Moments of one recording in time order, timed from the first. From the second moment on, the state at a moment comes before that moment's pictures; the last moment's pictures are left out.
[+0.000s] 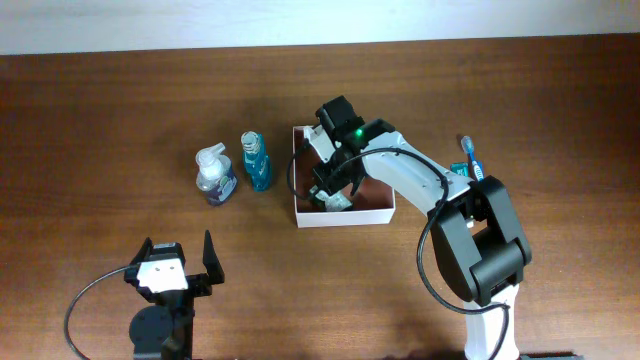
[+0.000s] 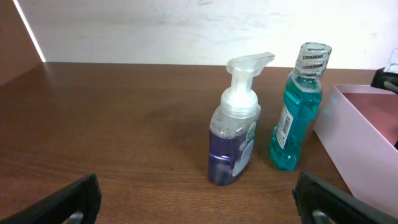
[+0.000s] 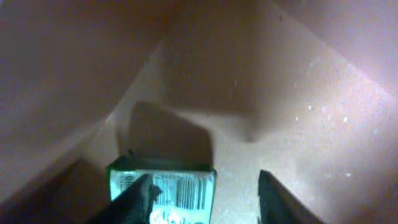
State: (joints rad) left arm -0.01 0.02 0.08 -0.24 -0.10 -0.02; right arm 0.50 2.12 1.56 -0.71 -0.17 -0.13
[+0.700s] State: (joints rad) left arm -0.01 0.02 0.08 -0.24 -0.10 -0.02; right arm 0.50 2.13 1.61 -0.80 0.02 0.02
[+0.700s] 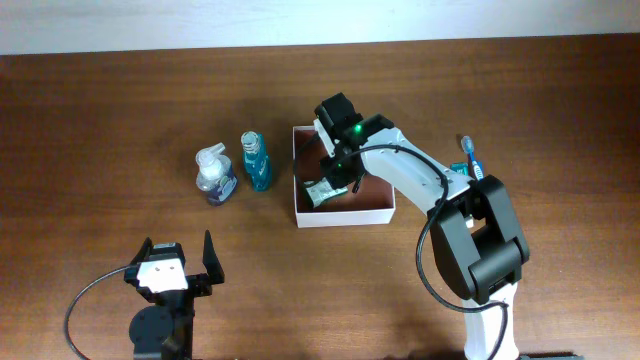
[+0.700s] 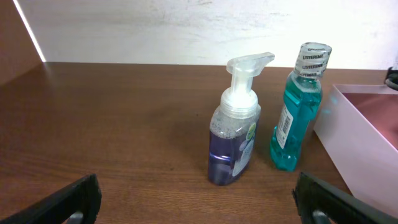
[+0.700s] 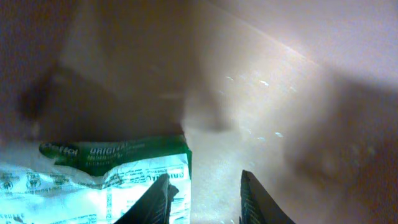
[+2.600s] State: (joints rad) left arm -0.01 0.02 0.08 -0.24 -0.10 -0.02; right arm 0.46 1.97 1.88 -1.19 -0.06 0.08
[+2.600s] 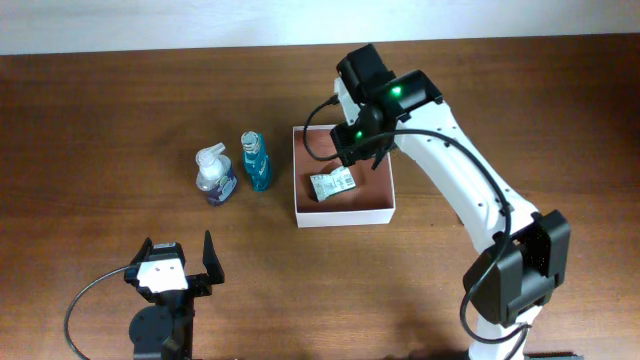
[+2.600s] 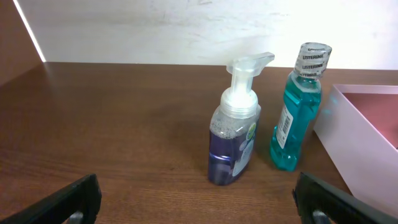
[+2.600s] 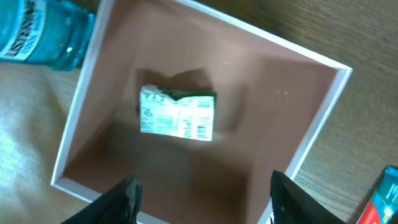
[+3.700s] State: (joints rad) left arm -0.01 0.02 0.08 -0.24 -0.10 -0.02; right arm 0.46 1.91 1.88 -1.21 -0.04 0.07
